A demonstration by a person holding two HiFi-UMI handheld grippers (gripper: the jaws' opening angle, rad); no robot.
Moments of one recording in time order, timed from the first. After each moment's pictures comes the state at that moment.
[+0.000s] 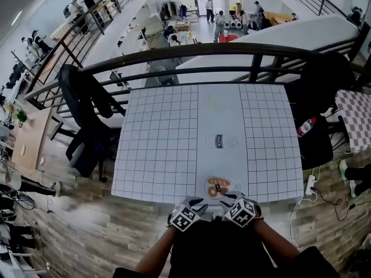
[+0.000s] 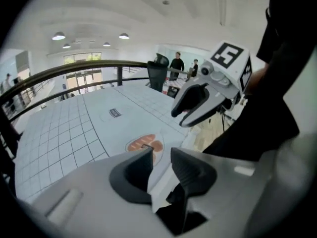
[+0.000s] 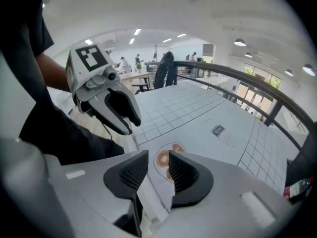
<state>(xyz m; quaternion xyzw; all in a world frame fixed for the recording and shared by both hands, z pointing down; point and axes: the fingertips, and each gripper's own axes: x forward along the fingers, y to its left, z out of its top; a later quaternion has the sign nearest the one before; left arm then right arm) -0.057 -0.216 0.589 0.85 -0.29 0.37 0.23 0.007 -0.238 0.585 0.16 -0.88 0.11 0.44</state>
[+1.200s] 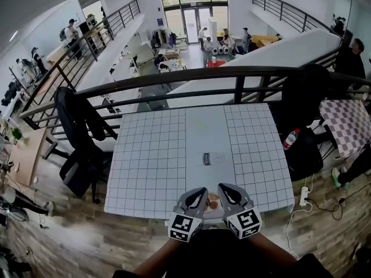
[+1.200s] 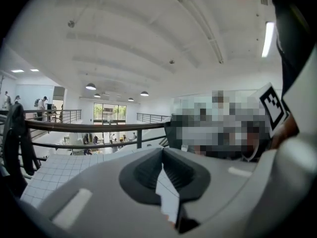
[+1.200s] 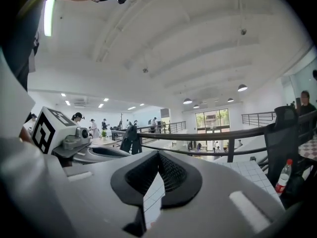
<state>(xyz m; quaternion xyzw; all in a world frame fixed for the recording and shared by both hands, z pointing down) -0.010 -0.310 0.376 0.87 -0.47 0.10 0.06 0.037 -0.318 0.355 0.42 -0.90 0.06 0.05</state>
